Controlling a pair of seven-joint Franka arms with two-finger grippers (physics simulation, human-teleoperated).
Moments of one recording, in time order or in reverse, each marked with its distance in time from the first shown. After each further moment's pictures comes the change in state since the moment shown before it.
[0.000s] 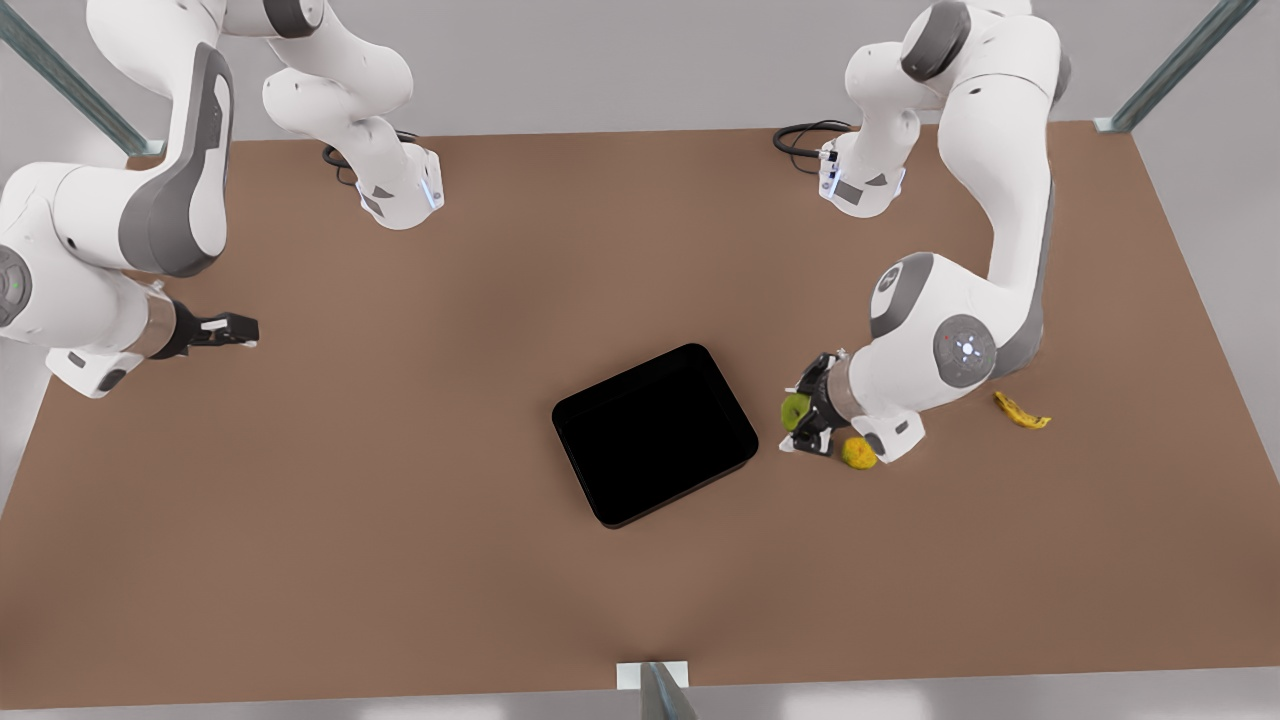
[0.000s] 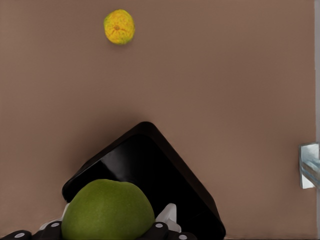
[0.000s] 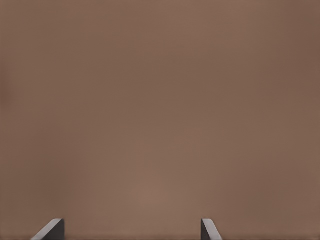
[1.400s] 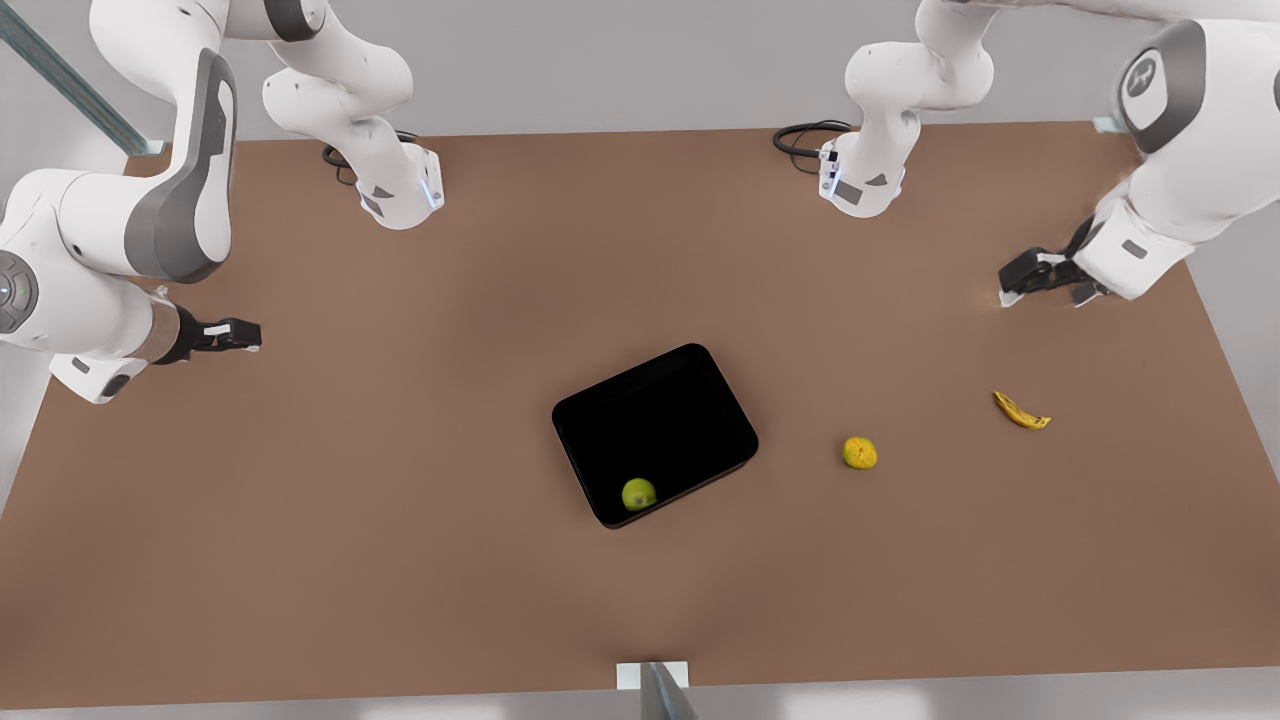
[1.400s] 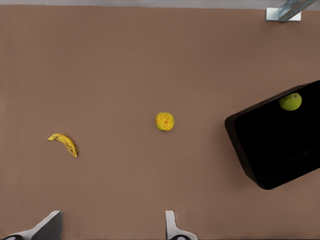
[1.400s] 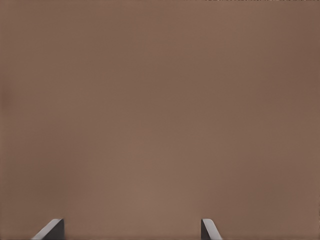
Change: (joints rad) left arm 0.073 -0.437 0.421 -0.114 0.087 -0.386 1.797; right arm 0.002 0.012 0.000 0.006 0.002 0.011 0.000
